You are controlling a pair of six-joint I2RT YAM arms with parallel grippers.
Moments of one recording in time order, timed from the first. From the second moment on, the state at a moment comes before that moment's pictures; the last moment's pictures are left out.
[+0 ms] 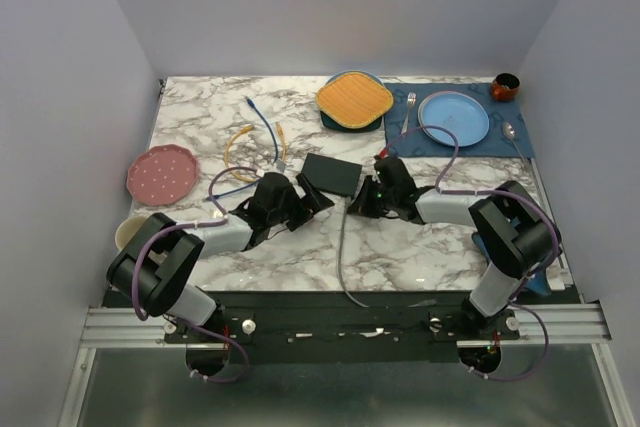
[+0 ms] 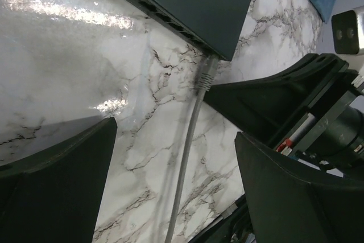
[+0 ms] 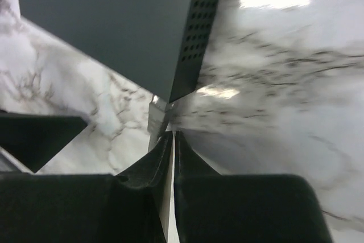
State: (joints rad) left arm -0.59 1.47 0.53 0.35 0.15 -1.10; right arm 0.57 1.71 0.78 0.13 -0.18 0.75
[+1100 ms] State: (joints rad) left arm -0.59 1.60 0.58 0.43 0.20 -1.09; right arm 0.49 1.71 0.90 0.20 -0.25 0.78
